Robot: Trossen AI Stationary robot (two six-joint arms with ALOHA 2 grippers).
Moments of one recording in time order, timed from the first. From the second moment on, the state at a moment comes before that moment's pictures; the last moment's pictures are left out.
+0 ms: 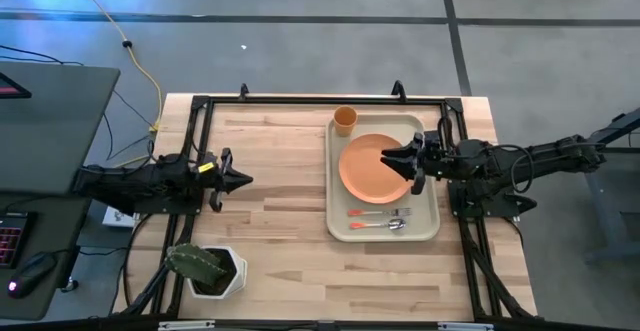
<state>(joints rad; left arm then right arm) -0.01 0.01 0.01 0.01 -0.01 -0.23 0.15 0.75 0.59 0.18 0.32 0.50</state>
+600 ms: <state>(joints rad) -0.01 0.01 0.01 0.01 -0.01 -0.23 0.14 0.33 0.58 -0.21 0.25 0.49</state>
